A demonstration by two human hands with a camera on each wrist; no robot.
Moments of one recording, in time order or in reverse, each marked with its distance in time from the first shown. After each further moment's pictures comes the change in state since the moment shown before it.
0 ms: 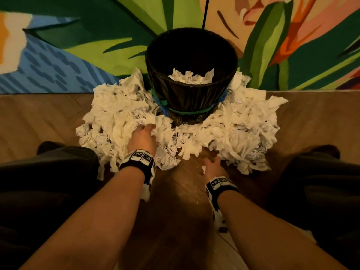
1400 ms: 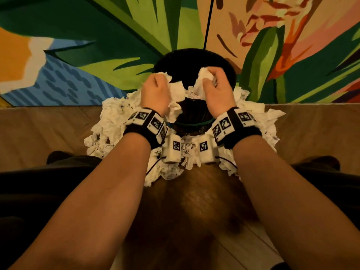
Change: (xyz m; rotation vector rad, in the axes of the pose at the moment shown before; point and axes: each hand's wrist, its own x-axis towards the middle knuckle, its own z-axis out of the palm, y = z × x) left_hand 0.044 0.113 -0.123 -0.814 0.305 0.082; right_hand -0.022 -0.116 -0.233 0.925 0.540 -0.582
